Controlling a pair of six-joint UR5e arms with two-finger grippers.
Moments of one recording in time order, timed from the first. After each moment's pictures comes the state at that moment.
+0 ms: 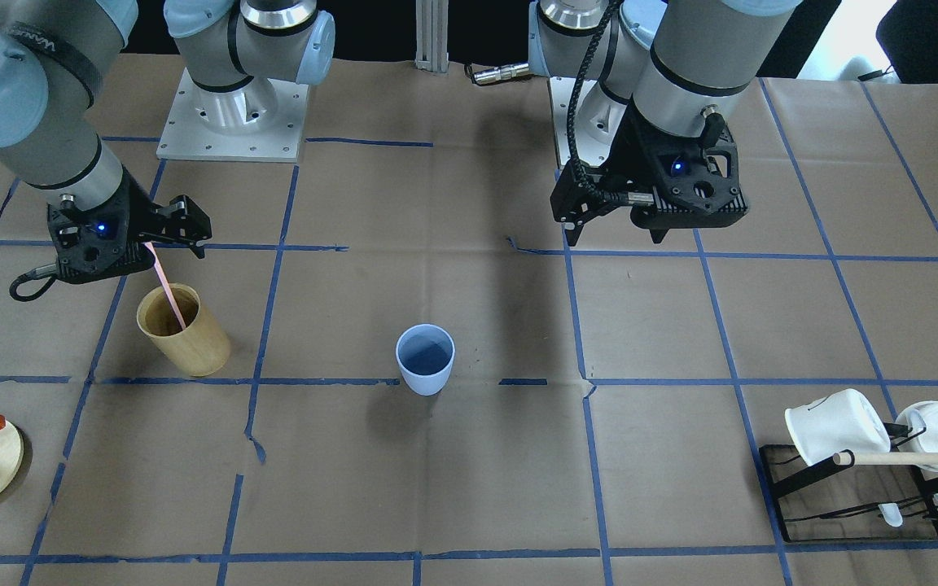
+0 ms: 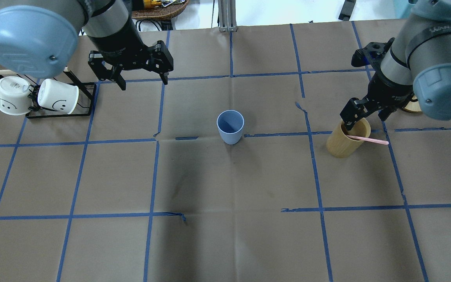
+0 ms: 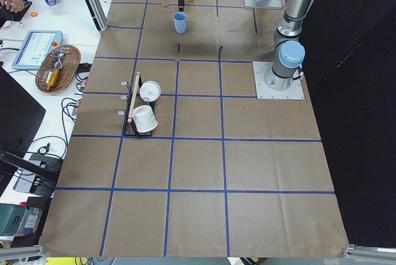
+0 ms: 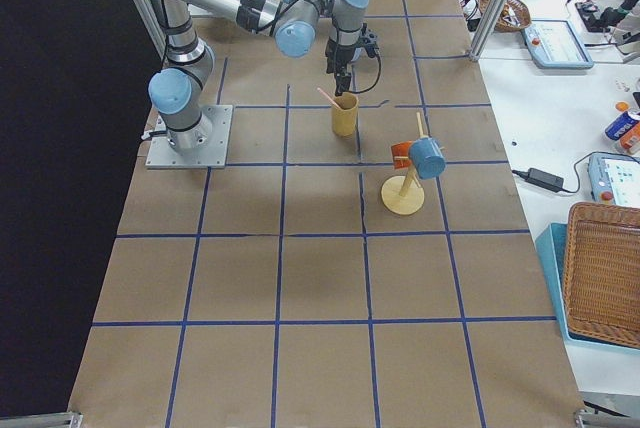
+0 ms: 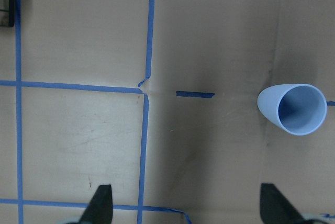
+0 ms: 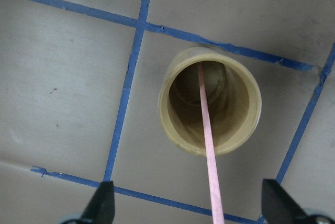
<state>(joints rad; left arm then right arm) -1.64 -1.65 -1.50 -1.56 1.55 -0.15 1.39 -1.55 1.90 -1.80 -1.57 -0.44</state>
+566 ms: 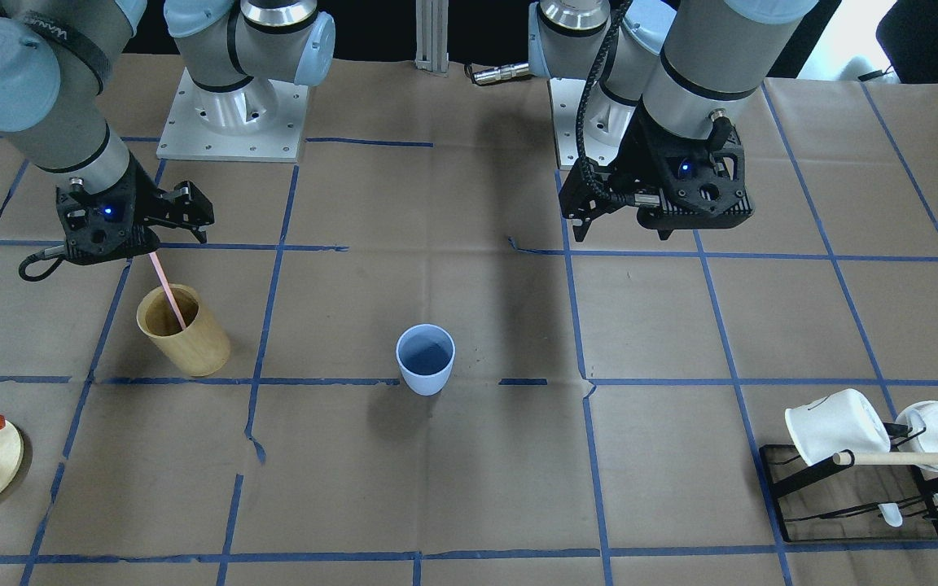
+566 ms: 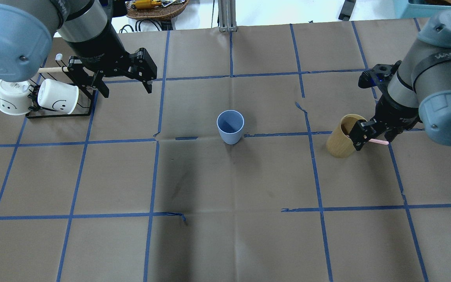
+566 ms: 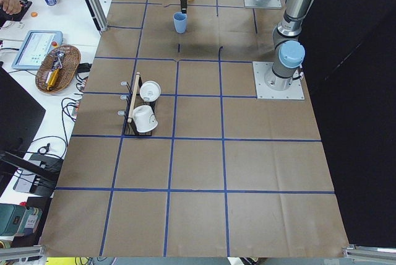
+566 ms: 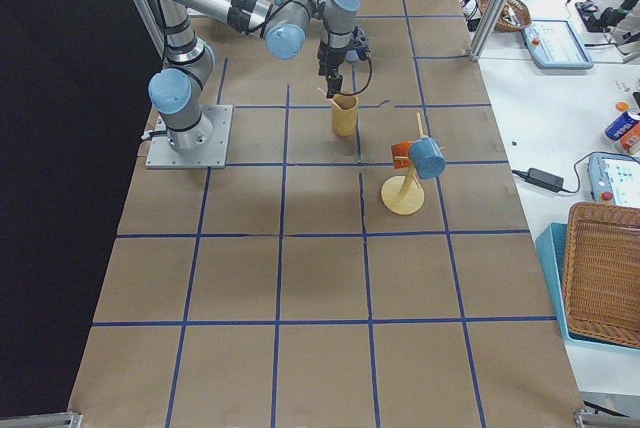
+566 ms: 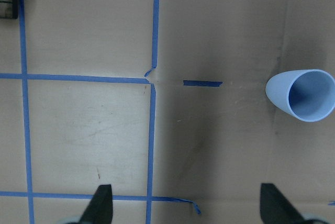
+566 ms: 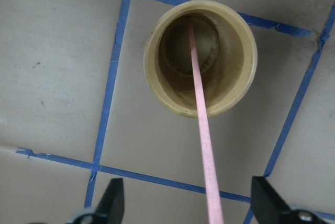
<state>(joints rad) -1.63 -1.64 -1.51 -1.58 1.55 -0.11 1.35 -1.61 1.96 -1.80 -1.62 -0.45</state>
